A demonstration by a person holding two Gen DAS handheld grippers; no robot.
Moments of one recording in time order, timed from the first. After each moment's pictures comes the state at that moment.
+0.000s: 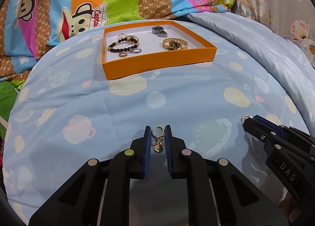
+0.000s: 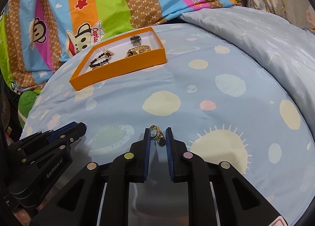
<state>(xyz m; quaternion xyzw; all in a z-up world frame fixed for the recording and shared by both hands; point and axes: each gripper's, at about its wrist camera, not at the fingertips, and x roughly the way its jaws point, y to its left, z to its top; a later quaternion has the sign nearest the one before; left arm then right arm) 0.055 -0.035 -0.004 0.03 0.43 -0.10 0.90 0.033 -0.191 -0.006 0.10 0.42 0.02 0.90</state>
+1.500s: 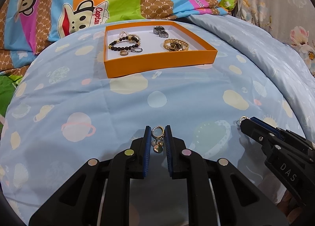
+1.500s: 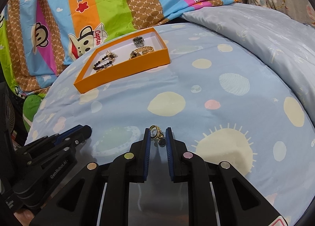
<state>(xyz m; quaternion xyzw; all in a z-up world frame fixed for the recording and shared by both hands) 0.055 -0.031 -0.004 0.01 0.43 -0.10 0.90 0.035 -0.185 -0.002 0.11 0.41 0.04 0.90</state>
